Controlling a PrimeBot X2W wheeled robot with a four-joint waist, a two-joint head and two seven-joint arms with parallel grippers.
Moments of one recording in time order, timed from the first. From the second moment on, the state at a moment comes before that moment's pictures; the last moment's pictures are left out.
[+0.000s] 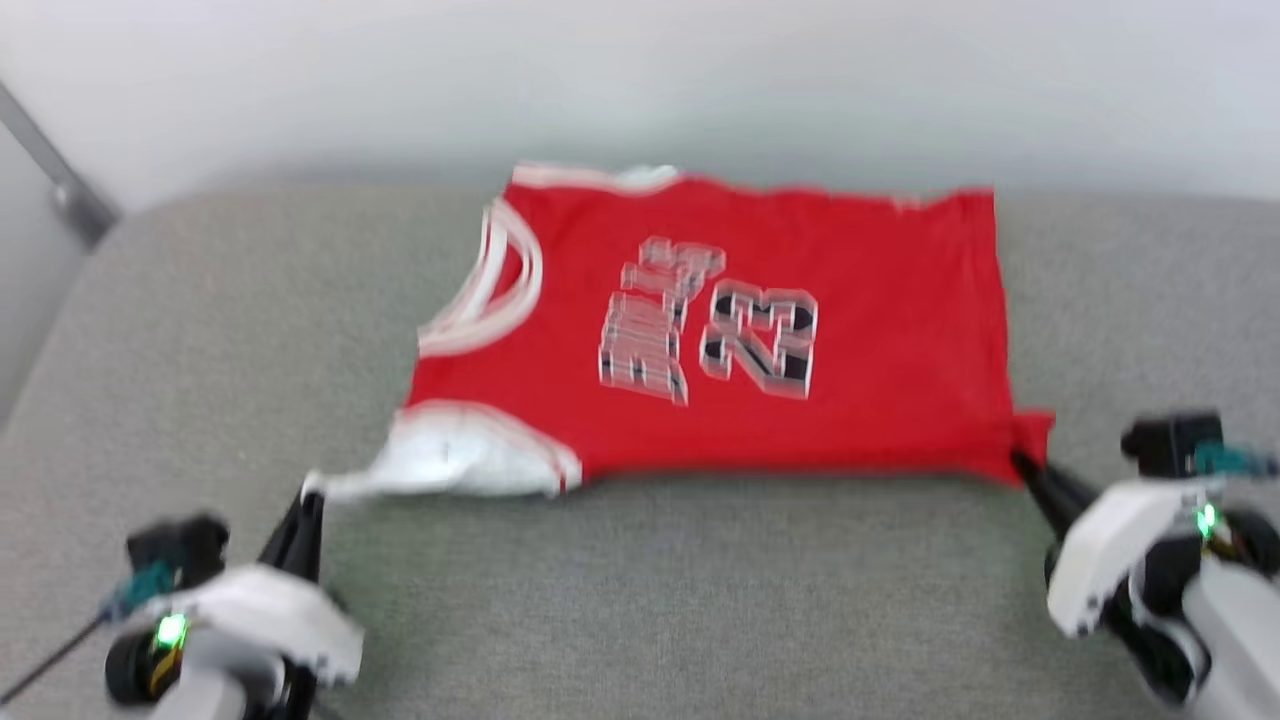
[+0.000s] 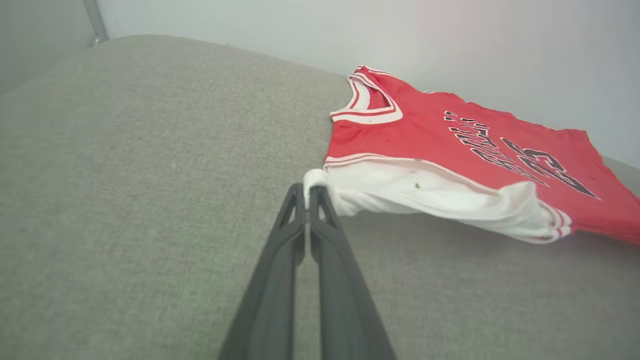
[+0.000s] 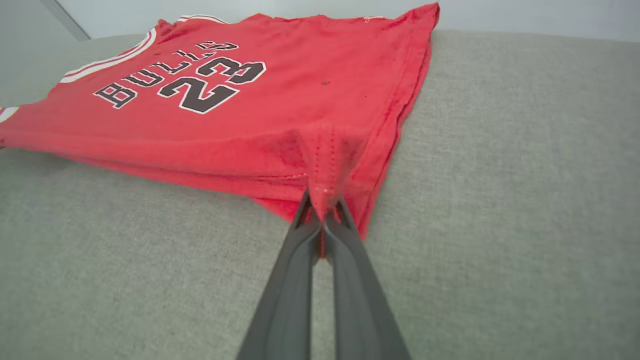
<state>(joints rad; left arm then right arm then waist) -0.29 0.39 -0.32 0.54 -0.77 0.00 -0.22 -0.50 -0.47 0.58 0.68 0.77 0.13 -0.06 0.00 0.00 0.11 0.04</state>
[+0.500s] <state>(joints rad) 0.36 0.55 -0.20 -0.19 -0.85 0.32 -0.03 0.01 -0.44 0.29 0.38 0.68 0.13 0.08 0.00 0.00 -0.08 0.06</state>
